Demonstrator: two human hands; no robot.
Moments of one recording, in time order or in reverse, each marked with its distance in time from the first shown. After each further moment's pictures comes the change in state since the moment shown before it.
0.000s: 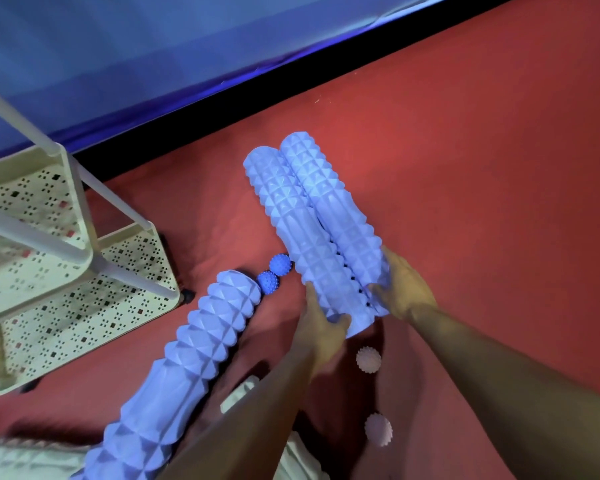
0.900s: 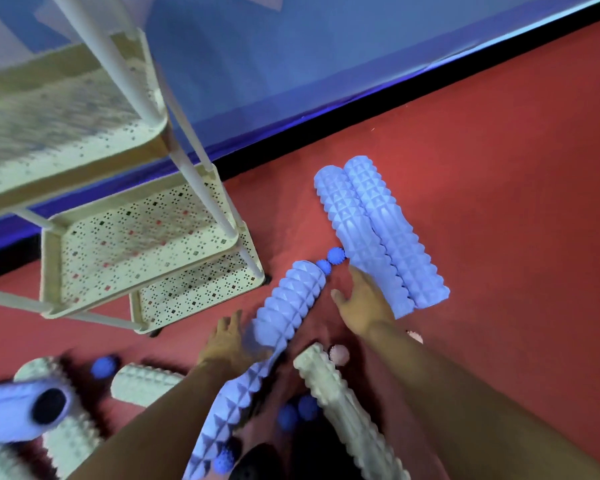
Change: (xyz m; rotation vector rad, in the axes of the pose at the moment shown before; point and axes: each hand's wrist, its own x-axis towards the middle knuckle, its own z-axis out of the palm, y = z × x) left_hand -0.145 -0.069 -0.246 0.755 0.168 -0.206; right_hand -0.138 -0.175 0.053 0.112 0.001 -0.128
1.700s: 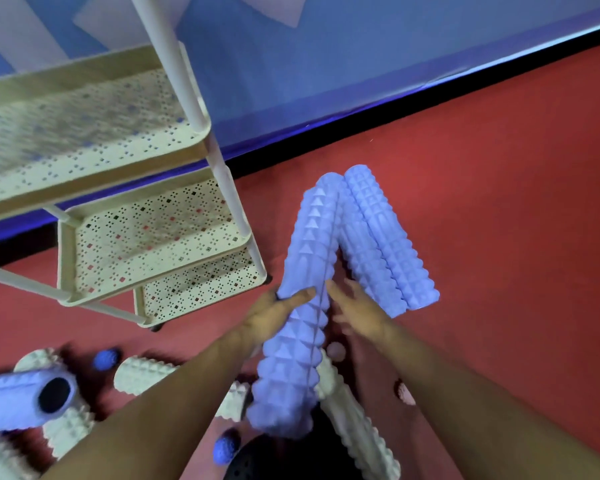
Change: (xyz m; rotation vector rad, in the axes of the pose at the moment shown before) left_hand -0.039 0.085 -0.042 -0.960 -0.205 0.169; right_hand -0.030 -0.015 -0.014 0.496 -0.317 0.155
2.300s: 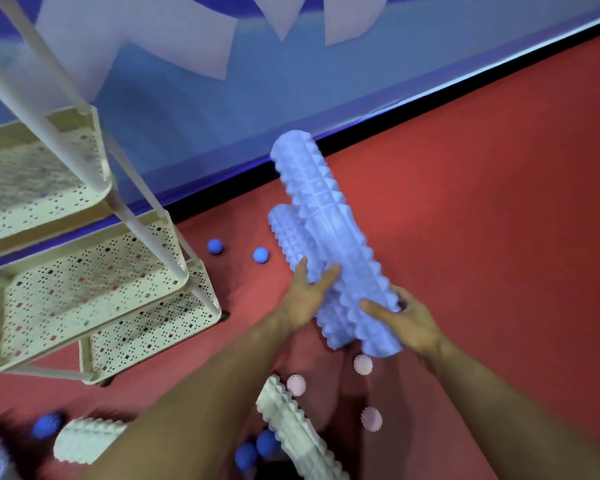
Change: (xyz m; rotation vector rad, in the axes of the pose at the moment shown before) left_hand 0.045 0.096 0.142 0.033 -0.060 0.294; right_hand -0.049 0.025 -0.156 0.196 0.391 -0.122
